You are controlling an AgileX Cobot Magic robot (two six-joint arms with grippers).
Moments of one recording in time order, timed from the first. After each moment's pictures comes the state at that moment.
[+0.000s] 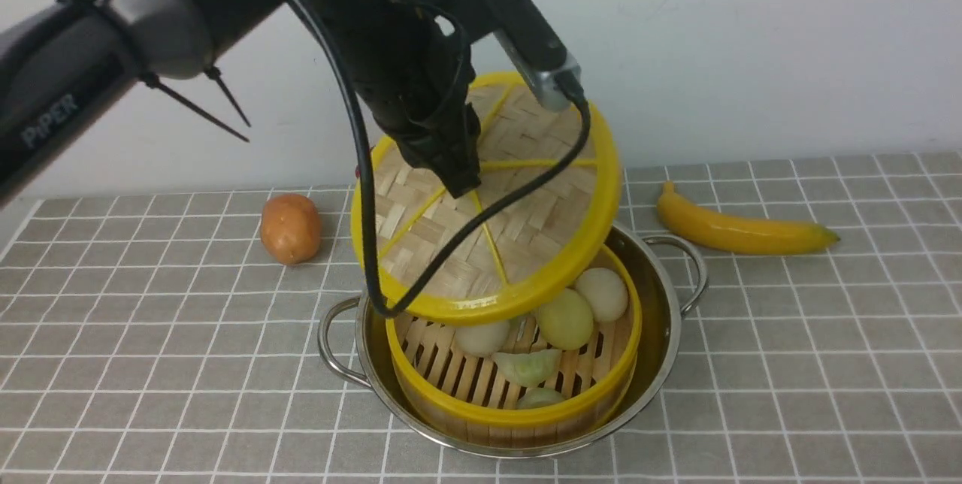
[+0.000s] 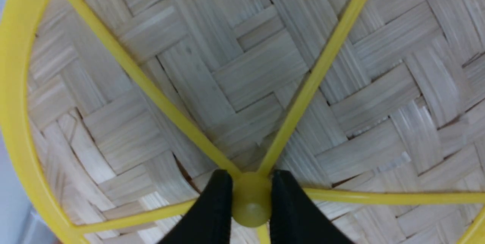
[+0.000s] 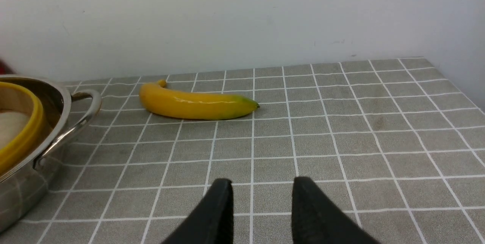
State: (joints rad) right arm -0.01 0.00 0.01 -0.11 0.35 0.28; left arm -0.46 1.91 -1.89 -0.07 1.23 0.76
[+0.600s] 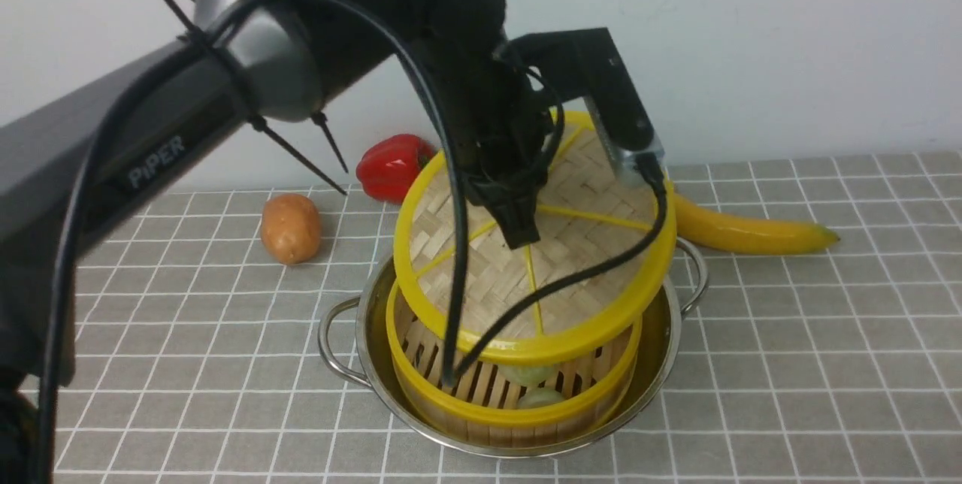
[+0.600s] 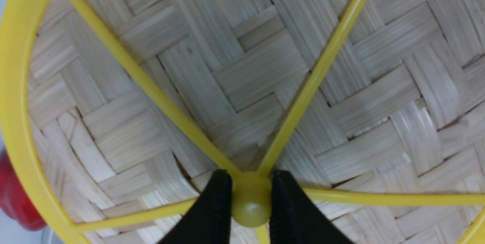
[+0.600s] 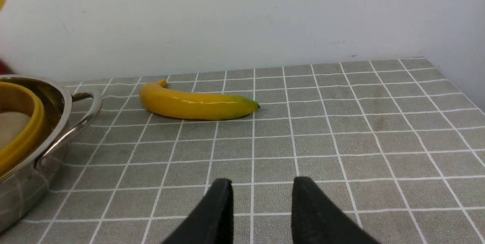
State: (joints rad) right arm -0.01 0.00 0.01 -0.11 0.35 0.28; left arm -0.62 1.96 -1.89 0.07 1.23 0.70
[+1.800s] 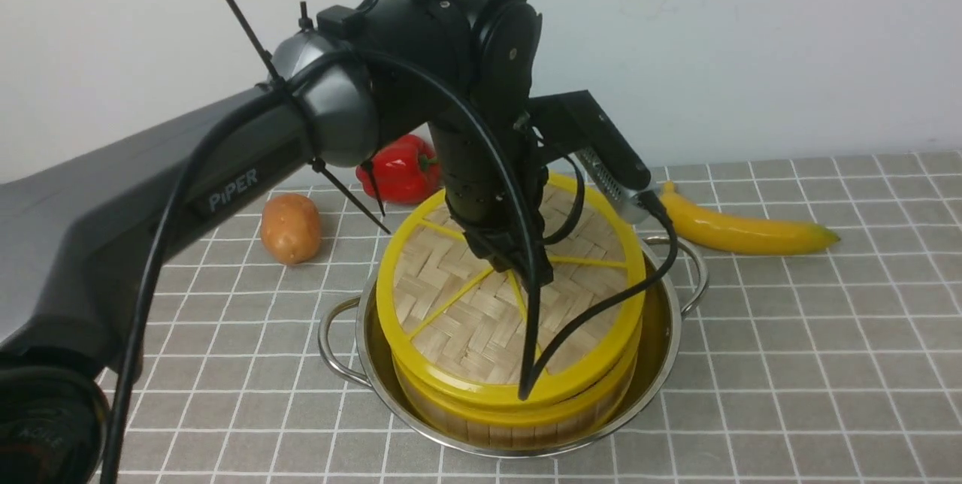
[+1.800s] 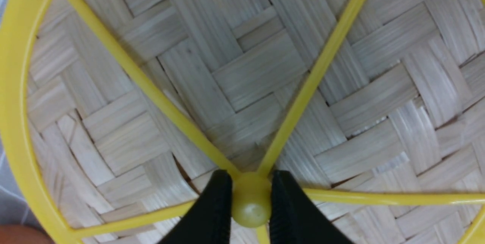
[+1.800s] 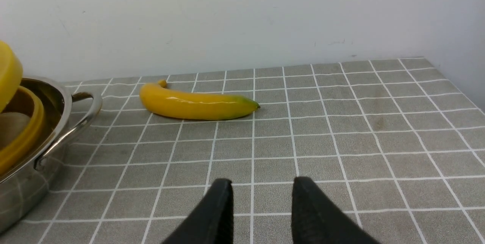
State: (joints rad) right arm -0.01 0.00 0.01 -0.11 0.35 0.28; left arm -0.62 2.02 -1.82 0.10 1.23 0.48
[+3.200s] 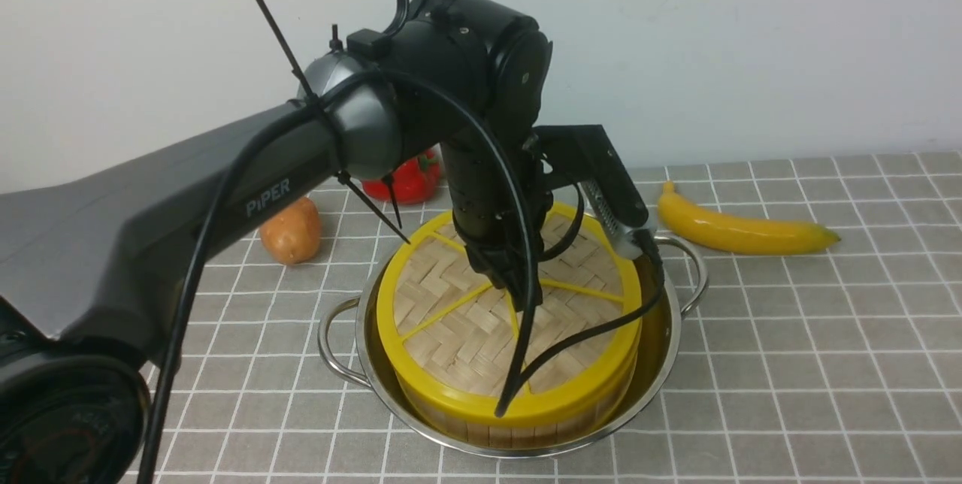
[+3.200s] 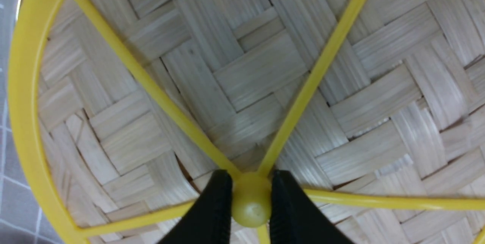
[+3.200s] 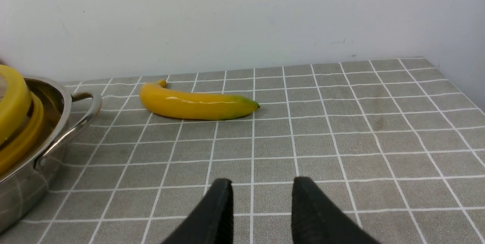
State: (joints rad) right arm -0.01 0.00 0.01 -0.11 0.35 0.28; left arm -0.62 2.06 -1.82 0.11 1.23 0.63
